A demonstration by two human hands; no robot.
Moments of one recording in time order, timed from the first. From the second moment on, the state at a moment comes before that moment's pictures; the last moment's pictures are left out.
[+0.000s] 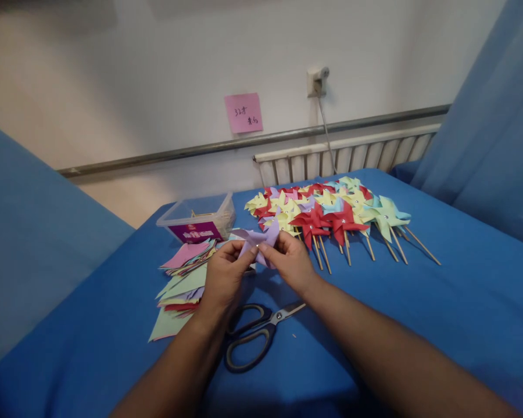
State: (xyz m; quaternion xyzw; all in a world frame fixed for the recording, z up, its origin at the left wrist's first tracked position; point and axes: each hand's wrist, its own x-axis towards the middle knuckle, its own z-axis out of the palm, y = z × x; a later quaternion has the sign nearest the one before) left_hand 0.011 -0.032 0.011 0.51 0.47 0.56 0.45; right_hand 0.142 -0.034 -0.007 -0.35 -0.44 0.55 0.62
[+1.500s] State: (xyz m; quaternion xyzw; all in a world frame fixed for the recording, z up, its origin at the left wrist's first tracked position) left_hand 0.020 -0.048 0.003 0.68 0.46 0.52 0.24; right_hand 0.150 -0.030 -0.015 -0.50 -0.65 0.04 0.57
